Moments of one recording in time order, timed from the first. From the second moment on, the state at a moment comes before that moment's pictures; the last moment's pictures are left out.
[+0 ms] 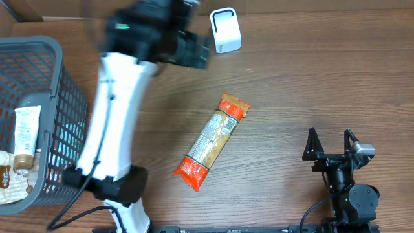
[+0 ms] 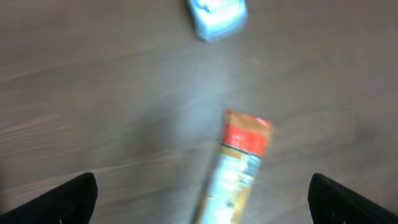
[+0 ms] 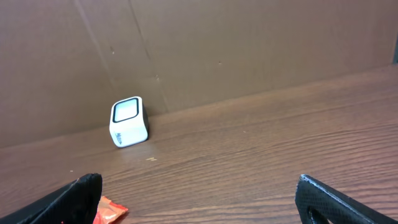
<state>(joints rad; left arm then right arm) -0.27 1.93 2.45 -1.54 0.06 -0.15 0.05 0.01 0.02 -0.03 0.00 0.25</state>
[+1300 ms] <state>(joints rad) 0.99 1.76 1.78 -1.33 0.47 0.01 0.05 0.01 0.02 -0.03 0.00 0.25</state>
